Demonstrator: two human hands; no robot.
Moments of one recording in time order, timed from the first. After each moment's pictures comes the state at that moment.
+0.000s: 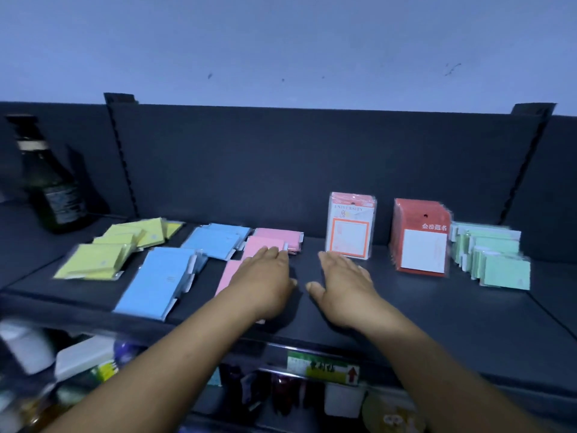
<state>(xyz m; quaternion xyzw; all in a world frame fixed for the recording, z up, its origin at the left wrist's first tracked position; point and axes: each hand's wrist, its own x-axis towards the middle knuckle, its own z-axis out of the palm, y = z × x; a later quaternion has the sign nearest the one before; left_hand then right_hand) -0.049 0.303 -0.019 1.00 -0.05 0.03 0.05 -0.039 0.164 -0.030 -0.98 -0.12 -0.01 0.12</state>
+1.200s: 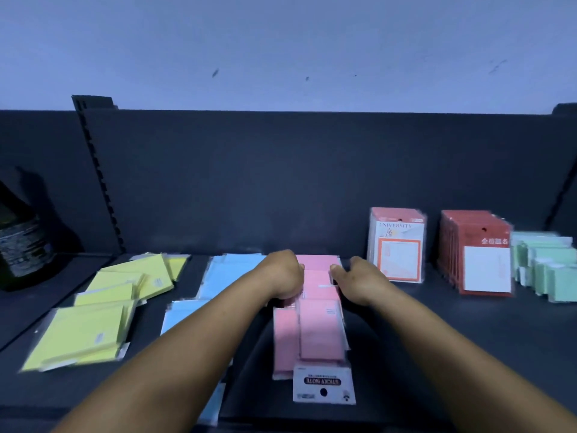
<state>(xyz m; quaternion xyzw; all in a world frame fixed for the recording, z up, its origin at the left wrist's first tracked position) 0.077 0.391 -0.016 0.98 -0.04 -0.05 0.21 0.075 0.245 -0.037 -0.95 0.10 0.02 0.28</state>
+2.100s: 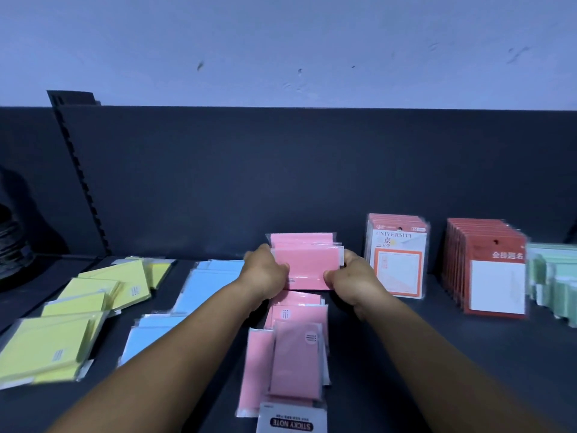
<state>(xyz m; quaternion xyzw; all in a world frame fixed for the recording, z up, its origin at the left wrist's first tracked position) 0.118 0.384 -0.037 0.90 0.09 0.02 0.43 0.116 0.231 -0.052 -0.83 0.07 -0.02 0.55</state>
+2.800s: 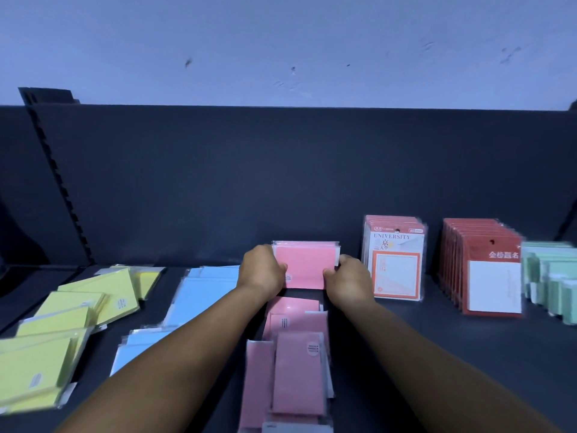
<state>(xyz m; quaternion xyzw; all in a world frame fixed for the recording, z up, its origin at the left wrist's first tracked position) 0.142 0.381 -0.043 0.93 0.05 0.08 0.35 0.135 0.239 -0.063 -0.91 0.13 -0.11 0.38</state>
